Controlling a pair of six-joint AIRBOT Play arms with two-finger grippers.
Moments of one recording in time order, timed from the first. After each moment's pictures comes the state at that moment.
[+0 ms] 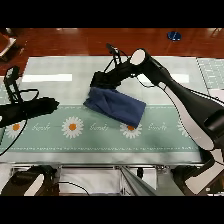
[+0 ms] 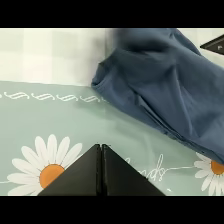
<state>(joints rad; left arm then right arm) -0.07 -0.65 0.68 1.18 -0.94 -1.63 0.48 -1.83 1.74 -0.73 1.11 1.48</state>
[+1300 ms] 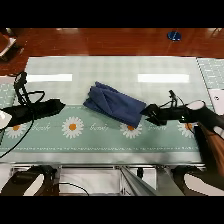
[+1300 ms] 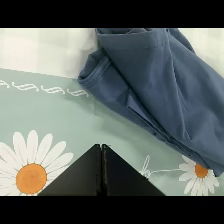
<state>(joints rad) -0.07 -0.71 0.62 1.07 -0.86 -1.63 0.01 -1.31 0.62 -0.55 0.91 1.33</state>
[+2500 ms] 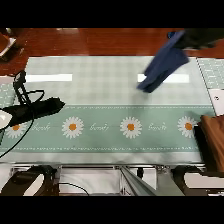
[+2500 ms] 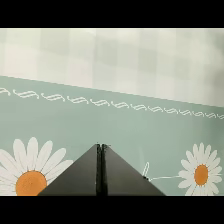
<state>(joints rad) -0.07 -0.71 0.62 1.07 -0.83 -1.63 -0.10 -1.49 2.03 -1.09 1.60 1.60</state>
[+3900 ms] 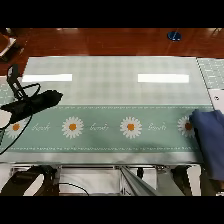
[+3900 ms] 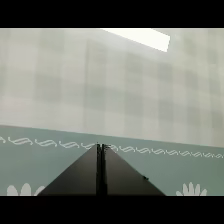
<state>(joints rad) -0.07 -0.72 0.62 1.02 -0.66 -1.58 -1.20 -0.74 1.22 -1.60 1.83 1.68</state>
